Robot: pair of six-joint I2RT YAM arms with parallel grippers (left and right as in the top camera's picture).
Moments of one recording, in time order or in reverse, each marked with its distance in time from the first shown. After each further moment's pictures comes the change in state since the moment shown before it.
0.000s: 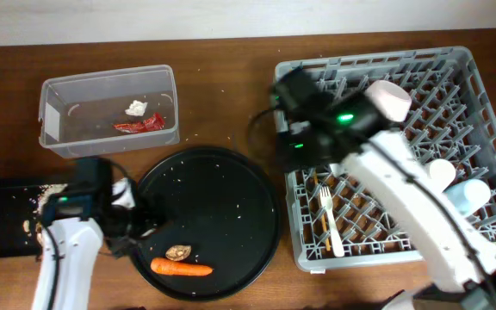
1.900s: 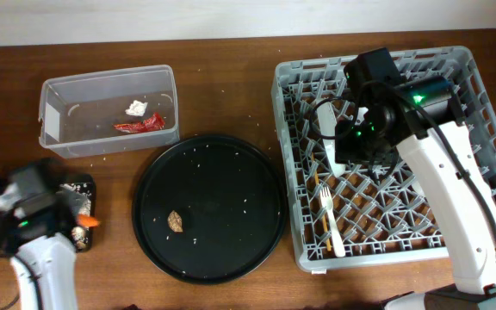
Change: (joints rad) left arm 0.323 -0.060 -0.045 0.436 -0.600 -0.291; right arm -0.248 -0.043 0.000 -0.145 0.000 0.003
